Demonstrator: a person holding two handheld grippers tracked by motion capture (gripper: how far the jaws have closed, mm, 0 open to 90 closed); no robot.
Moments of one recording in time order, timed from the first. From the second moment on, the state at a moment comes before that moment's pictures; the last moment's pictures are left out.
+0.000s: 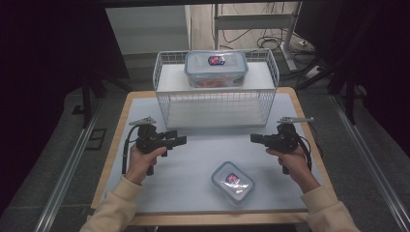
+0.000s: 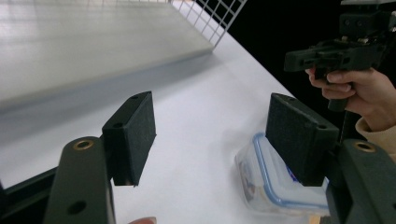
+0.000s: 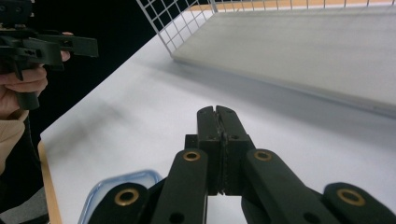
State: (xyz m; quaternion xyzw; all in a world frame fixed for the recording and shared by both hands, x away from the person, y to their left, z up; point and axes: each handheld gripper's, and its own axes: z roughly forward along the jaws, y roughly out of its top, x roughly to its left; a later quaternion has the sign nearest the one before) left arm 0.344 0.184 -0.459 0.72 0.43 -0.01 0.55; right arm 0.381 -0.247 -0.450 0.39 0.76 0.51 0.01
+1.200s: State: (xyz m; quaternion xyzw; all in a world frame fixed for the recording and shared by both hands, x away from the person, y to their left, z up) left arm 0.319 0.175 -0.500 0.75 0.44 -0.02 0.50; right arm 0.340 -0.257 -0.468 0.39 0.78 0.48 0.02
